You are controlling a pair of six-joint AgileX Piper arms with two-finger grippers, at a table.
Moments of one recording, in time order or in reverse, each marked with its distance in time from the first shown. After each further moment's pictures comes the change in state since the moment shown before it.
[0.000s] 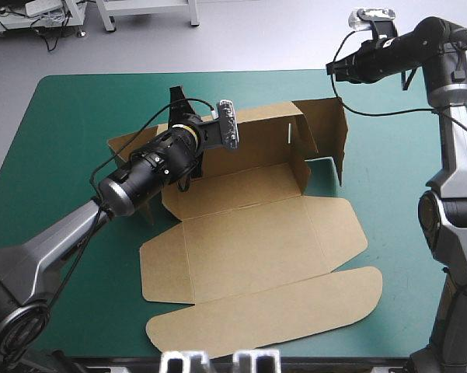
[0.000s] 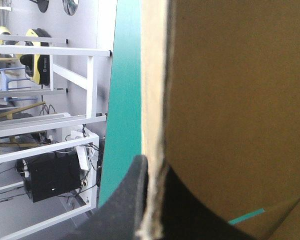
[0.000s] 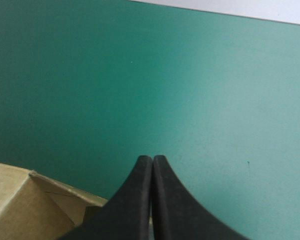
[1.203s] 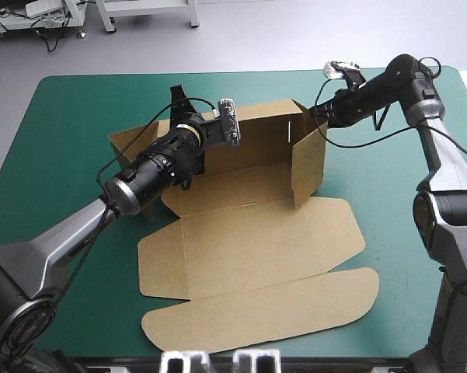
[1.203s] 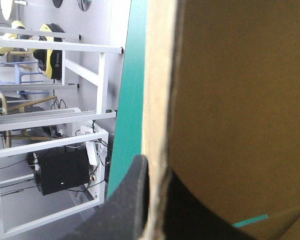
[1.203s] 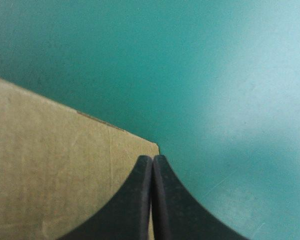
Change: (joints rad) left arm 0.000 0.027 0.009 0.094 -0.033 -0.103; right arm 0.026 0.018 0.333 0.151 0.006 -0.161
